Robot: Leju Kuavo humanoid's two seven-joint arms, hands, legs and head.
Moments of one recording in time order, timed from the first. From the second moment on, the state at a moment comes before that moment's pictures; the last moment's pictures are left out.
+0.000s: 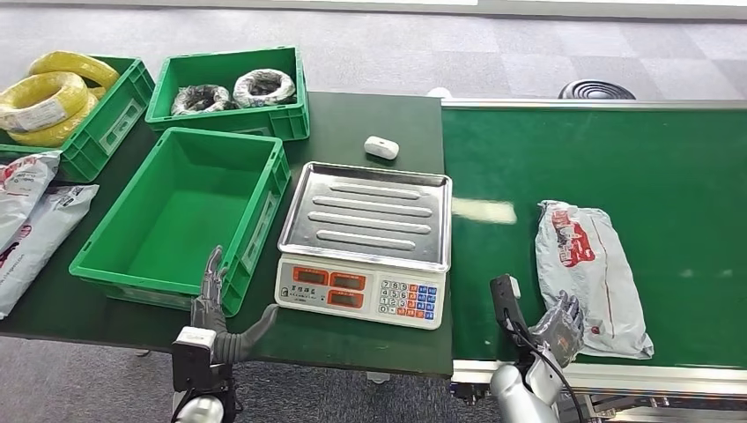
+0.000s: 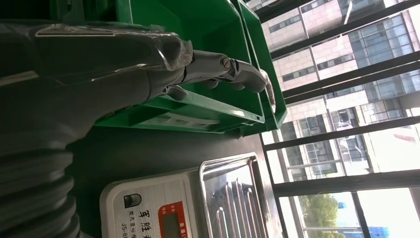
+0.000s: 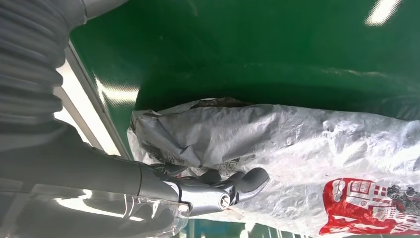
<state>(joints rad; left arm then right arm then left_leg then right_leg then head) -0.06 -0.03 -0.38 -1.29 0.12 0.54 -0.70 -0.32 0.12 -0.28 -0.55 1.30 -0.70 0.25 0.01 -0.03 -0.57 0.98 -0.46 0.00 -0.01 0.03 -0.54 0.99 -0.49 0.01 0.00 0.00</state>
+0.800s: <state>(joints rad) -0.05 -0.04 -0.40 -1.34 0.15 0.58 -0.70 -0.38 0.05 -0.47 -0.37 1.26 -0.70 0.23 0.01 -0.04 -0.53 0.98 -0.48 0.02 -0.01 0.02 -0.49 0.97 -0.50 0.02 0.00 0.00</state>
